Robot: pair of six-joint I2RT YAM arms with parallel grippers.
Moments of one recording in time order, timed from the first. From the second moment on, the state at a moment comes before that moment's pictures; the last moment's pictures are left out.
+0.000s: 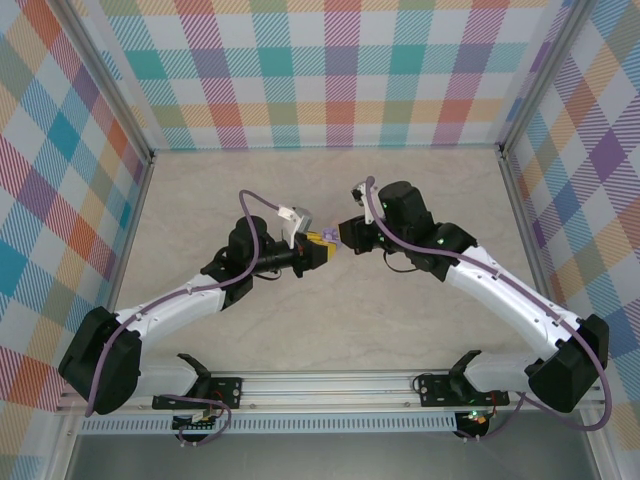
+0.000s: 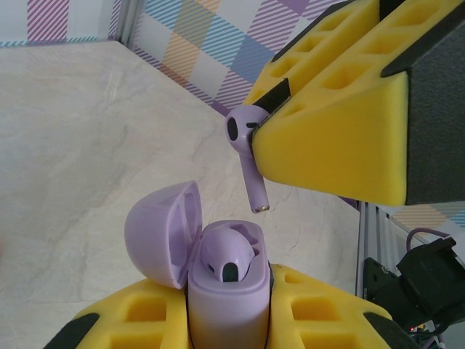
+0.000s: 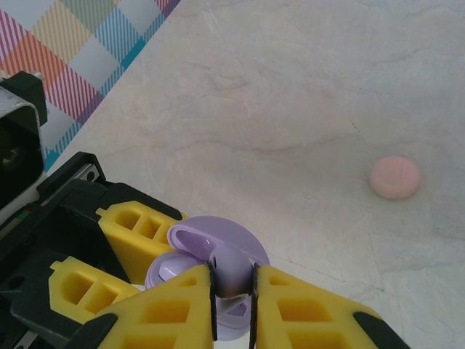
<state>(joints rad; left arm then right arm) -0.62 1.27 0.71 0.34 0.57 -0.31 0.72 1.25 1.17 -0.50 -0.18 0.33</state>
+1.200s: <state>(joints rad) -0.63 1.28 0.74 0.33 0.57 -0.32 0.73 1.26 1.17 -0.51 -0.20 0.30</state>
